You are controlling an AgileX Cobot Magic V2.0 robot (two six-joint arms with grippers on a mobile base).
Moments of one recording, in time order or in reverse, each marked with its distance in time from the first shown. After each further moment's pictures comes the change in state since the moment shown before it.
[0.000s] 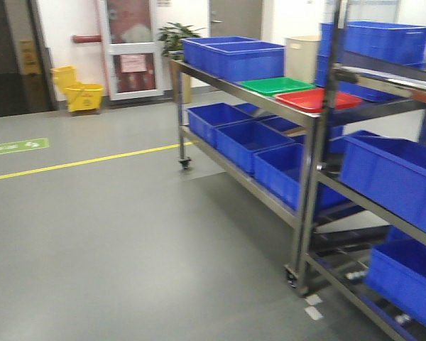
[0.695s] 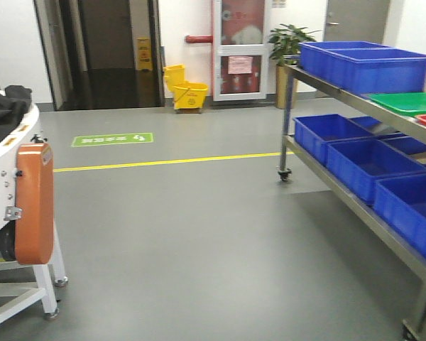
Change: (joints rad) left arm 0.000 -0.001 0.000 0.000 0.000 0.000; right arm 0.000 0.000 0.000 0.000 0.009 0.000
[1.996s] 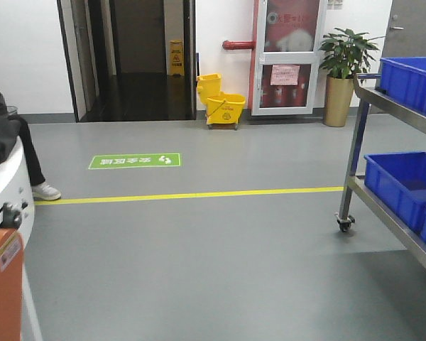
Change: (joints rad) left arm 0.000 0.001 0.000 0.000 0.000 0.000; right arm 0.000 0.000 0.000 0.000 0.007 0.000
